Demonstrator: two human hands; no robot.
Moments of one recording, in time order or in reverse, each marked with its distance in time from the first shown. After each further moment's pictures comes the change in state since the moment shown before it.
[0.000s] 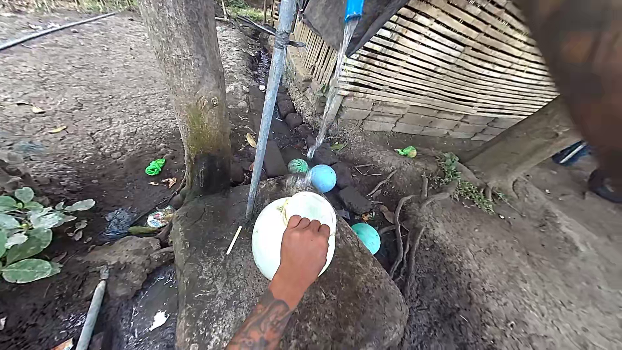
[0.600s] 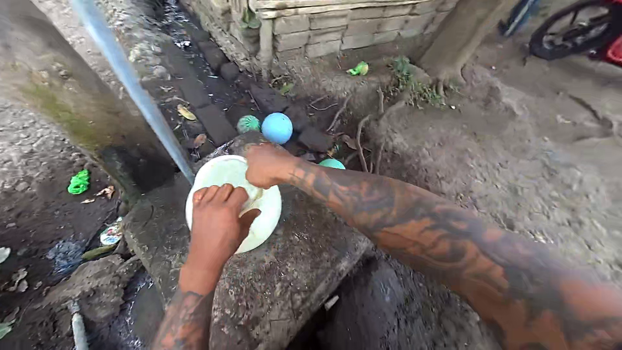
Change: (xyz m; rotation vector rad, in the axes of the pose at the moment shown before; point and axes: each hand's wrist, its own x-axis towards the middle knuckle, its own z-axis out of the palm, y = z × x) left_hand -0.013 -0.019 -0.010 -0.172 -0.159 0.120; right_hand -0.077 -0.216 0.160 0.629 -1.079 0.775
